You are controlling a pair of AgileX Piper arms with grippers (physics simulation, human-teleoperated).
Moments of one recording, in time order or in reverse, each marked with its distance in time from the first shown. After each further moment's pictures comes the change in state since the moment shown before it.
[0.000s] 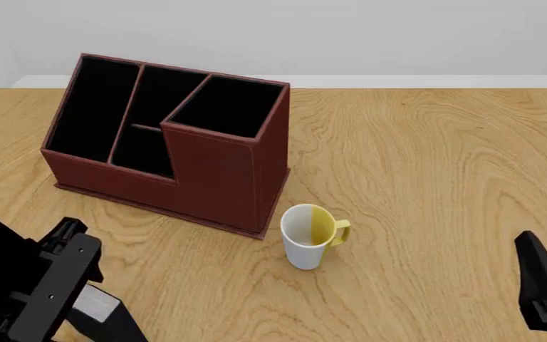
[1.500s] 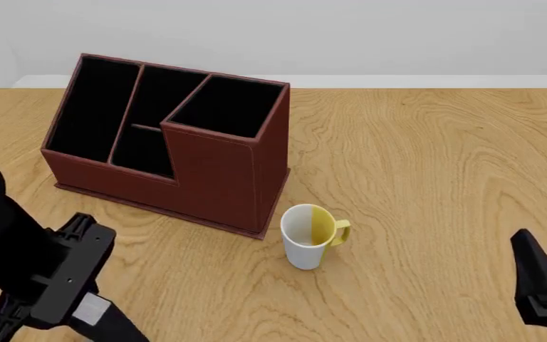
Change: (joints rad) left arm 0.023 0.099 -0.033 0.000 0.008; right arm -0.007 0.058 0.008 -0.044 0.007
